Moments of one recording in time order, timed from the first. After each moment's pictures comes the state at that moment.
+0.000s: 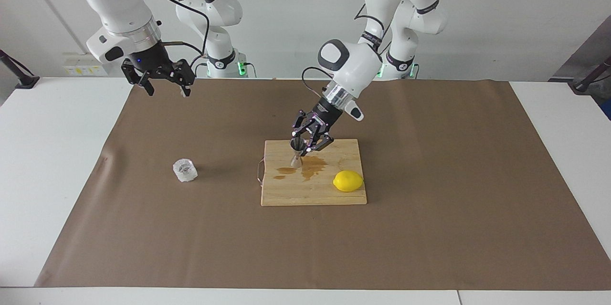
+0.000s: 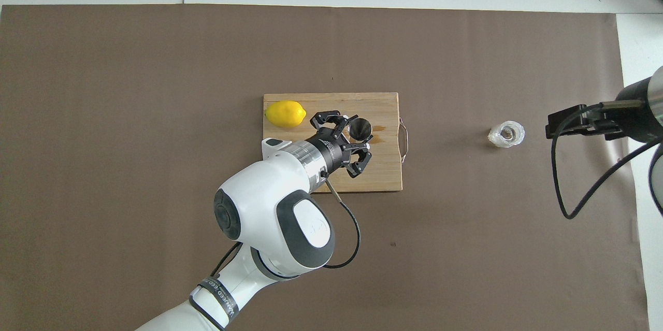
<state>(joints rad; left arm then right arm) -0.61 0.32 -0.24 -1.94 -1.31 3.08 -1.65 -0.02 -0.02 0.06 -1.61 0.01 1.57 0.08</state>
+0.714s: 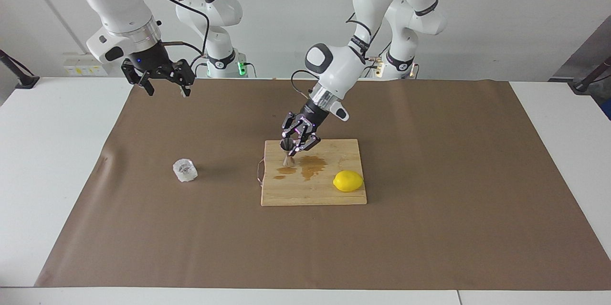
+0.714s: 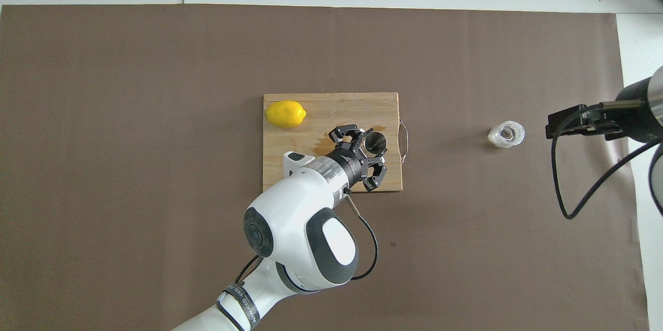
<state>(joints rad) -0.68 0.36 -0.26 -1.92 -1.29 3.18 -1.64 -0.02 -0.02 0.06 -1.61 0.01 1.57 0.08</state>
